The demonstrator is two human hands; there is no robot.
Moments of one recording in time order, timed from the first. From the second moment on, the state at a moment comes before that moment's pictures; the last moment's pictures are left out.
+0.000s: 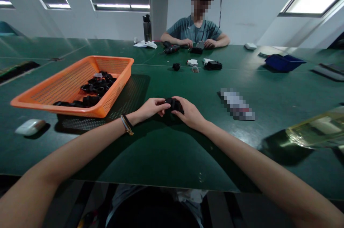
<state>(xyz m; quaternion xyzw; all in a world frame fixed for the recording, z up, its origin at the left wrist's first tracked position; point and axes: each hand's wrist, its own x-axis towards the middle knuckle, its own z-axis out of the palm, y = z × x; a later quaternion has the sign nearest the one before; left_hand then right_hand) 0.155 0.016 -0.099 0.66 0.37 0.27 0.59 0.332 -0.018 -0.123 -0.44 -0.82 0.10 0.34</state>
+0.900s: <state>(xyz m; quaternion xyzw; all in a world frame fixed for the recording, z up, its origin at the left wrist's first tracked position) 0.157 -0.002 -0.107 0.78 0.37 0.38 0.32 0.319 -0.036 -0.113 -0.49 -0.70 0.26 0.46</state>
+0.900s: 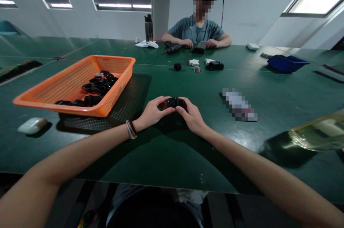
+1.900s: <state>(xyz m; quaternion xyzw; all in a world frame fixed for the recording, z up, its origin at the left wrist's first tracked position) 0.160 0.003 -0.105 0.75 0.33 0.33 0.47 0.323 -0.032 -0.115 -0.46 -0.76 0.18 0.43</state>
